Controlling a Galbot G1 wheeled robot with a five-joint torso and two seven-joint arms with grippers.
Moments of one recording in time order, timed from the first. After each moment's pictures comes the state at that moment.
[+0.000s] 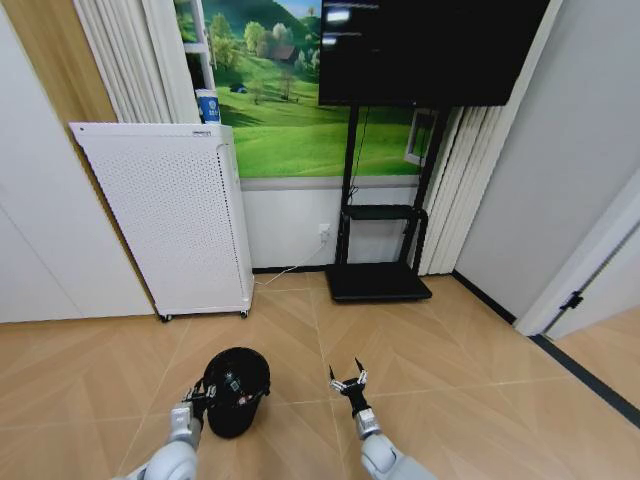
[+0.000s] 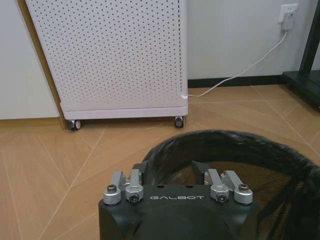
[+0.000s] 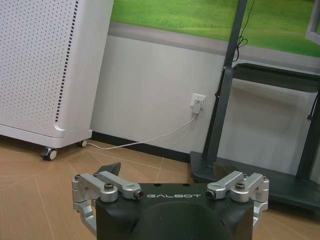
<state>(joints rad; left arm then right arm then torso) 1.12 -0.61 0.23 -1.76 -0.93 -0.16 -0.74 -0.93 1.22 -0.24 1.03 0.19 0.59 0.45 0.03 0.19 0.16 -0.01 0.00</state>
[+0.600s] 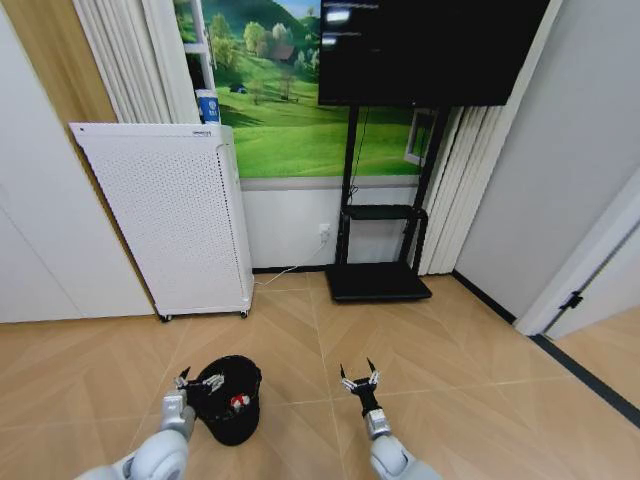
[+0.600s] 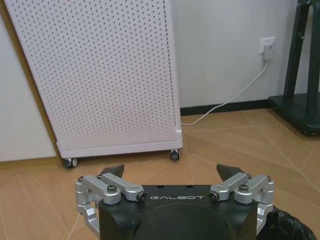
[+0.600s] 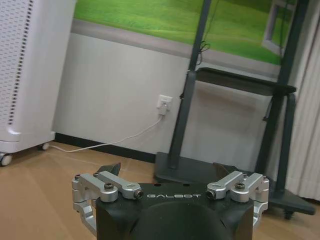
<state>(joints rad) 1.11 -0.47 0.18 -1.91 -0.94 -0.12 -0.74 -1.00 1.11 -0.14 1.17 0.22 0.53 0.50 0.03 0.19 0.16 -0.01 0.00</state>
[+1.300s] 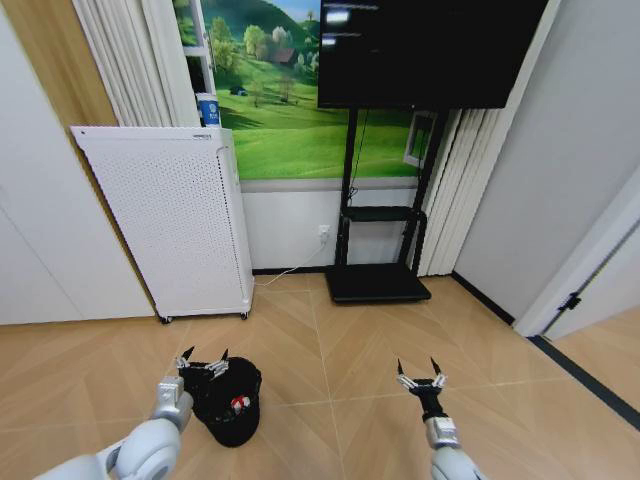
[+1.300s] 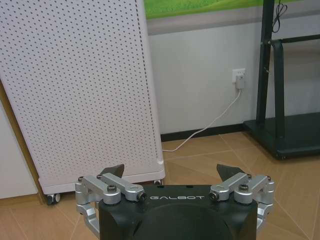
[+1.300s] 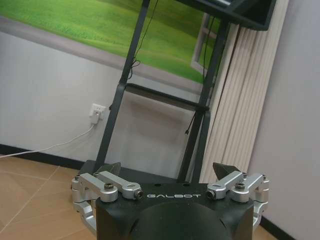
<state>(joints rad) 1.12 -0.36 0.12 -2.09 -0.97 -0.09 -0.75 -1.34 0.90 0.23 1.48 0.27 0.50 0.51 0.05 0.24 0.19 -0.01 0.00</state>
